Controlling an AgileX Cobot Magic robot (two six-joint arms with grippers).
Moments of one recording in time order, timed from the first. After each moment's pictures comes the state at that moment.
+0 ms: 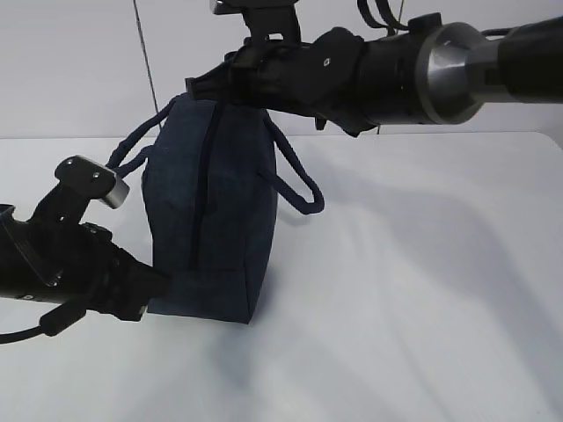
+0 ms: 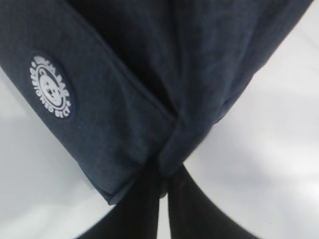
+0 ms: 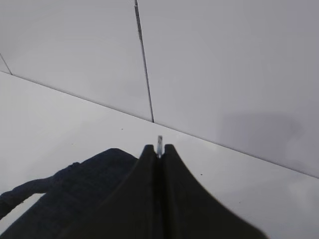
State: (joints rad) left arm -0.36 1.61 -0.61 -1.64 0.38 1.76; right arm 0.57 2.08 -1.58 0.76 -0.12 -0.65
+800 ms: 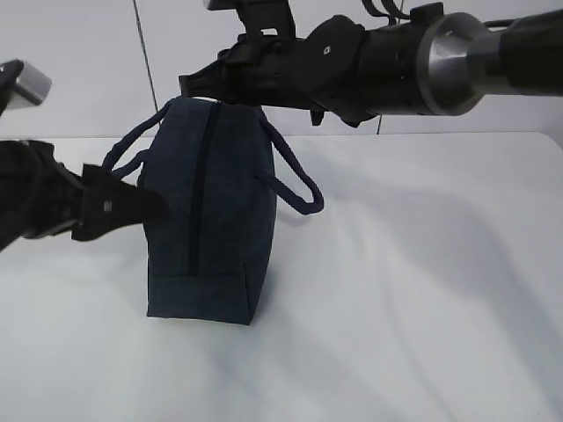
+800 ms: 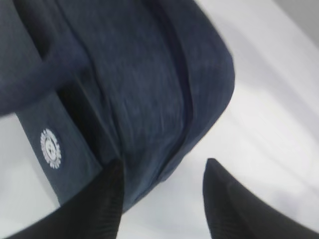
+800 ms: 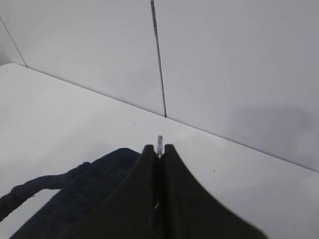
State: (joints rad) left arm -0.33 1.32 -0.65 -1.42 0.45 1.24; right arm 0.57 2.08 -1.62 0.76 -0.05 -0.66
